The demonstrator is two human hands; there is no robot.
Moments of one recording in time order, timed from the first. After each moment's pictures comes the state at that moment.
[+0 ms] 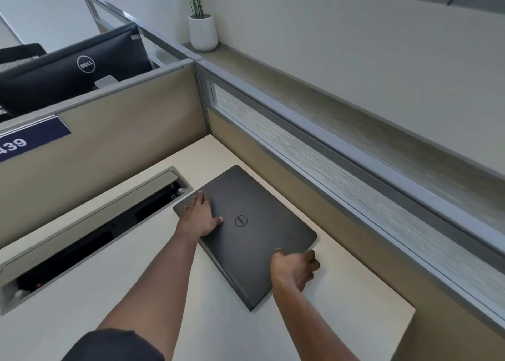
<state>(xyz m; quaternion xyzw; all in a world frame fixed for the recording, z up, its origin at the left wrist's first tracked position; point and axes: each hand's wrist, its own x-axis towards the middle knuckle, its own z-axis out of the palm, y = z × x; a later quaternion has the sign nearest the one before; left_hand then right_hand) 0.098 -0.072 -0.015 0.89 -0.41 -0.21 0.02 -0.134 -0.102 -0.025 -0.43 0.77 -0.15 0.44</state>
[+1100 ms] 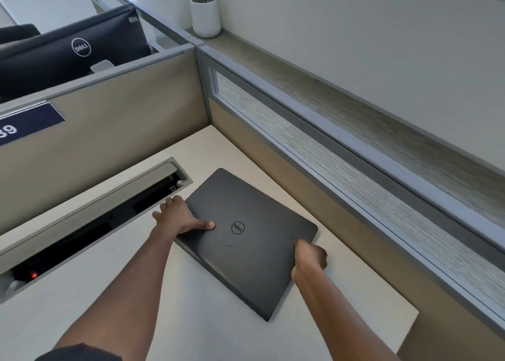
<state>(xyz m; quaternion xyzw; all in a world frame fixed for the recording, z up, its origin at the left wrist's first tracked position) 0.131 -0.042 -0.028 0.94 -0.26 -0.23 0.01 -0.151 -0.153 -0.047 -0.26 0.77 -0.18 0.55</state>
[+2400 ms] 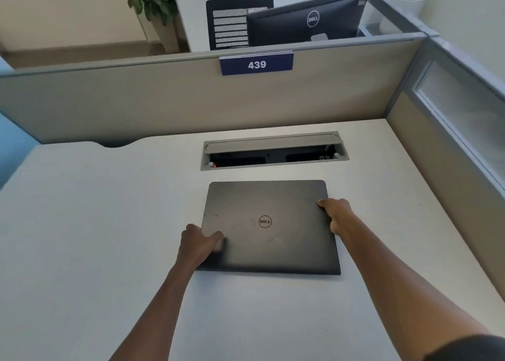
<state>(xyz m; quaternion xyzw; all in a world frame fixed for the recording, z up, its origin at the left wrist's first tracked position) 0.033 0.325 -0.028 0.89 0.17 -0.17 0.38 0.022 -0.014 -0.017 -0.58 0.50 0.04 0.64</state>
